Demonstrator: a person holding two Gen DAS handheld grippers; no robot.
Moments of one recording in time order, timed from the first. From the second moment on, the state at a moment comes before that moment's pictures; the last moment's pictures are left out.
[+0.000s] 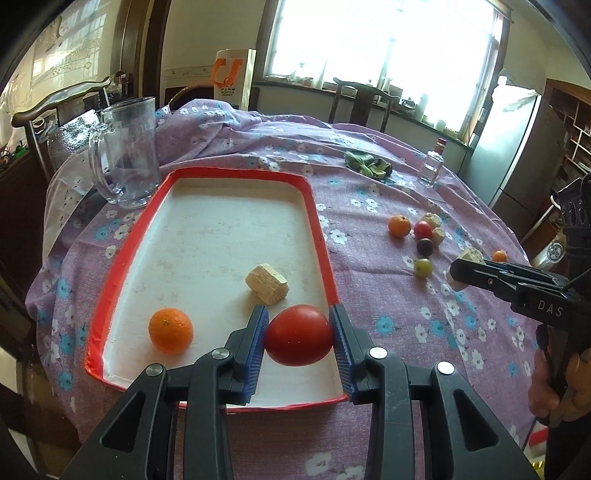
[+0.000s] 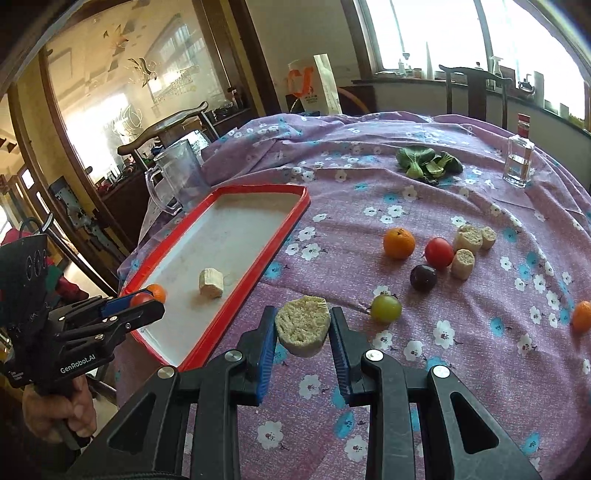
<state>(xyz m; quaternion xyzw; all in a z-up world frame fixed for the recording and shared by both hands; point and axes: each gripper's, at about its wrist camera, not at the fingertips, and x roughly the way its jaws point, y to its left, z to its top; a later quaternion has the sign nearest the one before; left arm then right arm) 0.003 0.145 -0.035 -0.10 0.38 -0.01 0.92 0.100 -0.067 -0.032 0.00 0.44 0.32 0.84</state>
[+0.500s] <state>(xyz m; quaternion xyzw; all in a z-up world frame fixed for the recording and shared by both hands) 0.005 0.192 -0.031 -0.11 0.37 0.03 0.92 0.107 0.008 -0.035 -0.02 0.44 0.37 0.81</state>
